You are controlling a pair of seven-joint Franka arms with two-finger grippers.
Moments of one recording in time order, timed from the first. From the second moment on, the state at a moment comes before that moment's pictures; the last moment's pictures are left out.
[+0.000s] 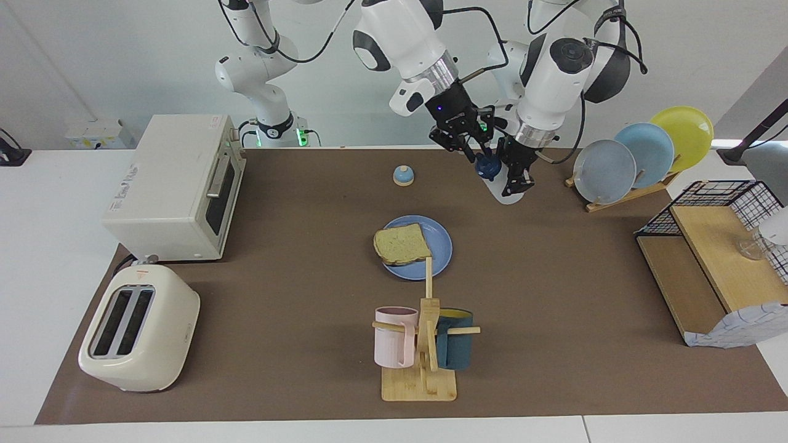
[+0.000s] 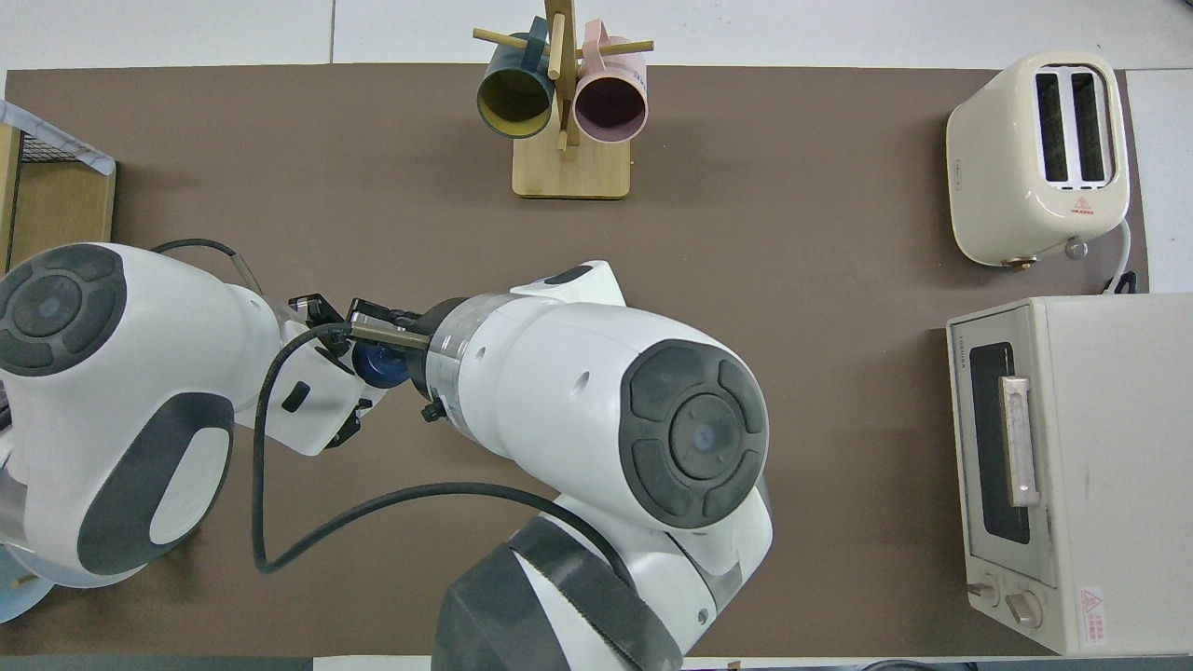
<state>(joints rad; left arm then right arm) -0.65 -0.16 0.24 -2.06 -0.04 1.89 1.06 0.66 0.20 0.10 -1.57 0.33 2.35 0.92</state>
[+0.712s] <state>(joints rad) -0.65 -0.16 0.24 -2.06 -0.04 1.91 1.06 0.66 0.19 0.09 -1.57 0.33 2.33 0.99</state>
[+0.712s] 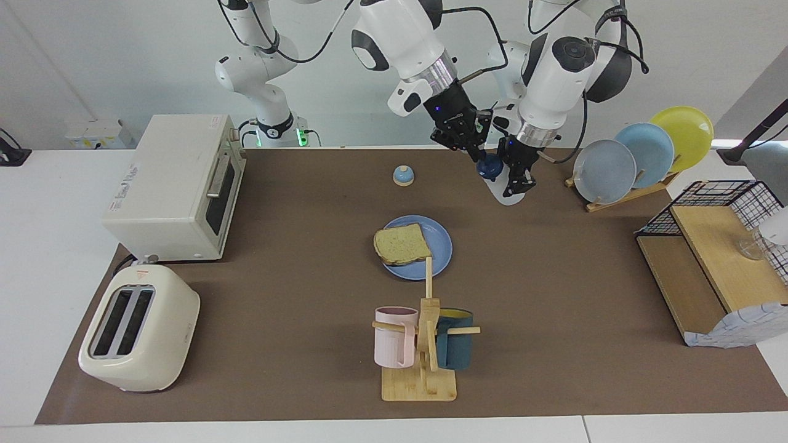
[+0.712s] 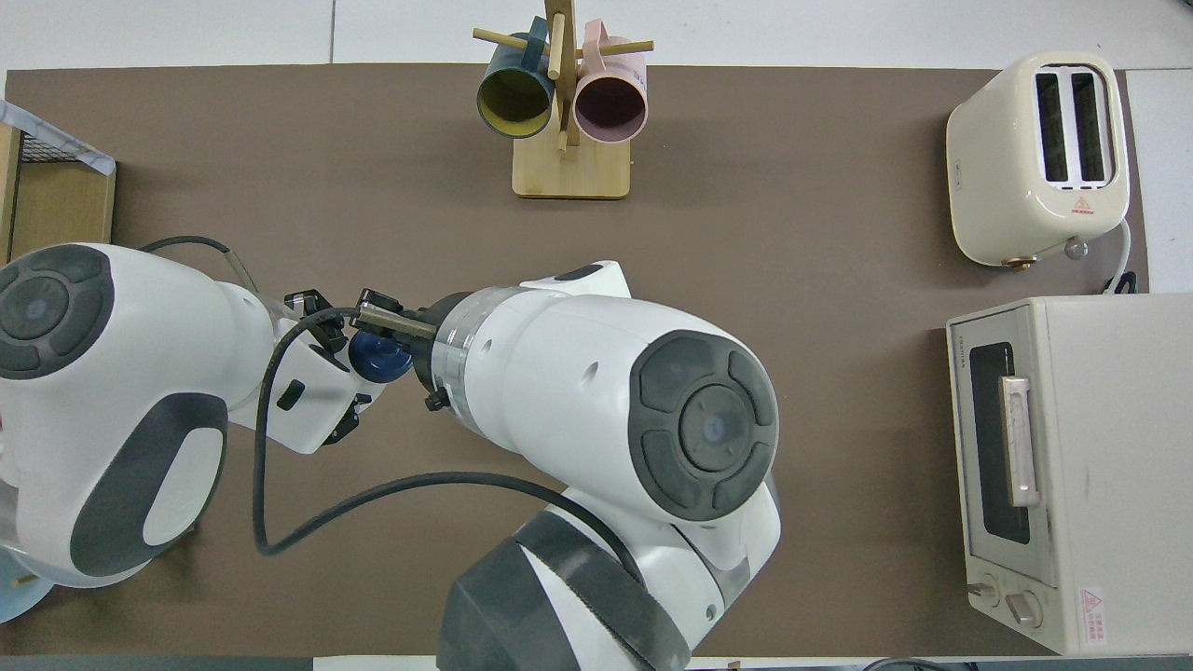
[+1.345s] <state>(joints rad) -0.66 -0.16 0.24 -2.07 -0.04 1.91 1.06 0.63 0.19 0.09 -1.55 0.35 2.34 1.03</state>
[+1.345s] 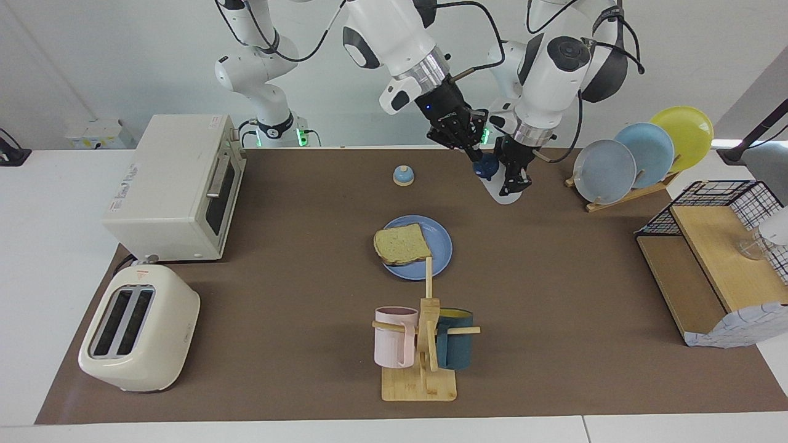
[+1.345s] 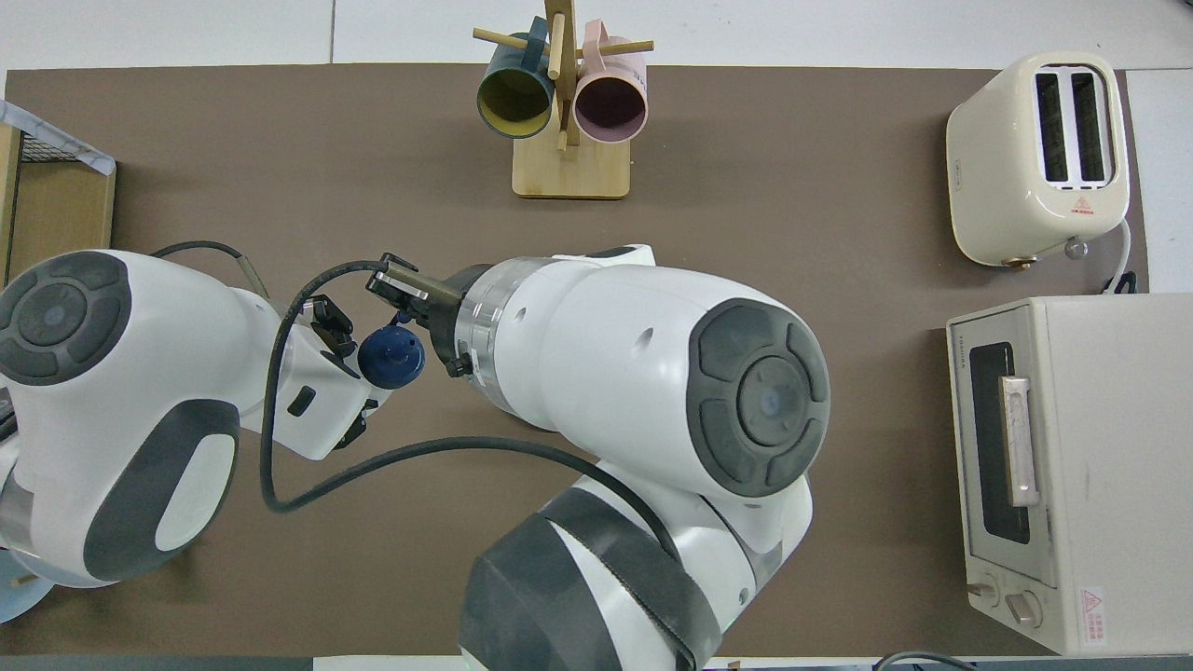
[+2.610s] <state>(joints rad) -0.74 -0.05 0.21 -2.00 0.20 1.94 0.82 0.20 0.11 0.07 -1.69 0.21 1.94 0.56</state>
